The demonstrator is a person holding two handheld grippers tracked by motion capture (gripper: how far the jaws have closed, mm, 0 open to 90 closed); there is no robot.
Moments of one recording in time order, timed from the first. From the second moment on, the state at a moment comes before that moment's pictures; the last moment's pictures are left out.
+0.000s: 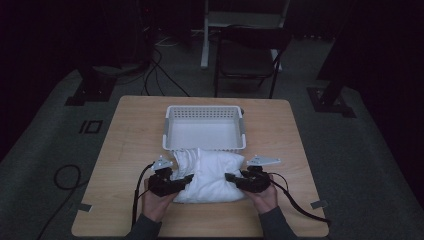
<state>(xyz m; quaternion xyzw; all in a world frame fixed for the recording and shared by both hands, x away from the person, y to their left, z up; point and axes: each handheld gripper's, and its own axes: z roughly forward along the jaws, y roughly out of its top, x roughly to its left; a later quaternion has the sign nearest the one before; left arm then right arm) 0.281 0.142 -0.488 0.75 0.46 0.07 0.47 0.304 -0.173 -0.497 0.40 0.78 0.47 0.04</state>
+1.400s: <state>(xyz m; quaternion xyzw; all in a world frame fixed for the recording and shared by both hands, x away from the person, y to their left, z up) 0.282 0.145 -0.456 0.74 0.46 0.09 0.49 0.306 -0.170 -0.468 0.38 0.78 0.49 0.07</state>
